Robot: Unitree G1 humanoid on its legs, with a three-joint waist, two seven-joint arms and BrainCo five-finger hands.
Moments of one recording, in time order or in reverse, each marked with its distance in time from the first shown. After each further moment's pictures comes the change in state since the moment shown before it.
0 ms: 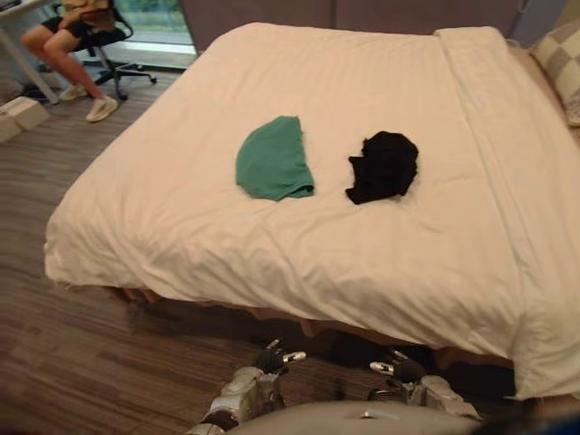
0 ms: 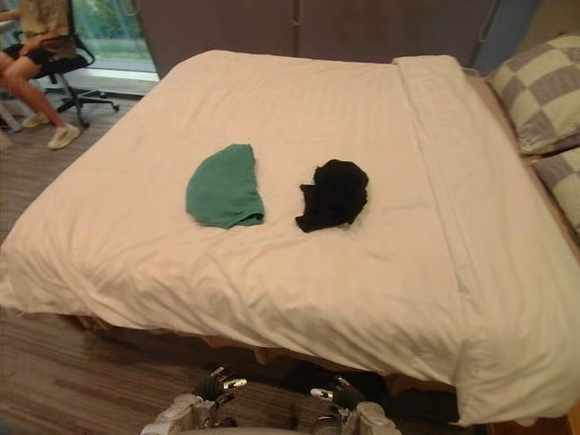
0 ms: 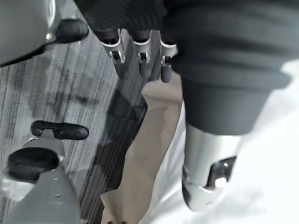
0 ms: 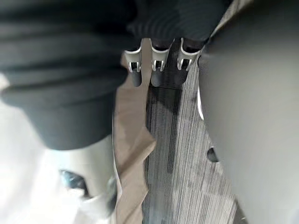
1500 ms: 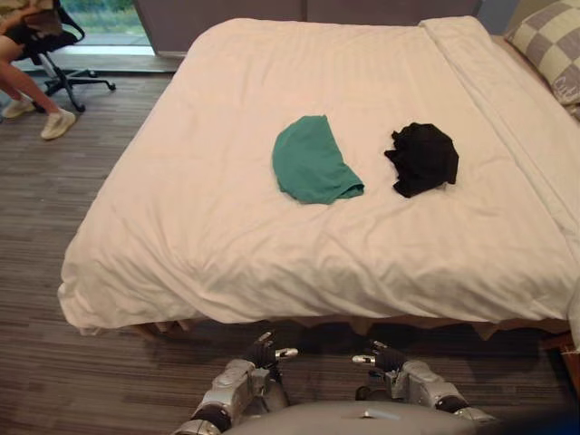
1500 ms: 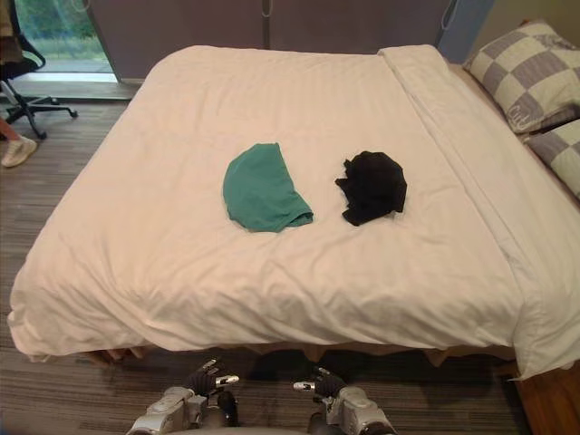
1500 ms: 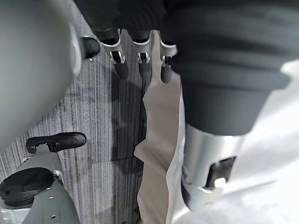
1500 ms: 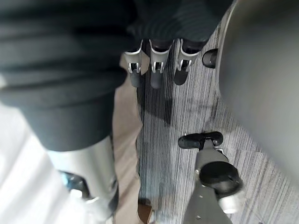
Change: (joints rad) left arm -0.015 0.026 0.001 -0.035 0.116 0.008 0.022; right arm -0.070 0.036 0.075 0.023 -0.078 0.048 0.019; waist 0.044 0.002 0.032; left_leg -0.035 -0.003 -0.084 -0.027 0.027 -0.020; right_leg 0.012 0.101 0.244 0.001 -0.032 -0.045
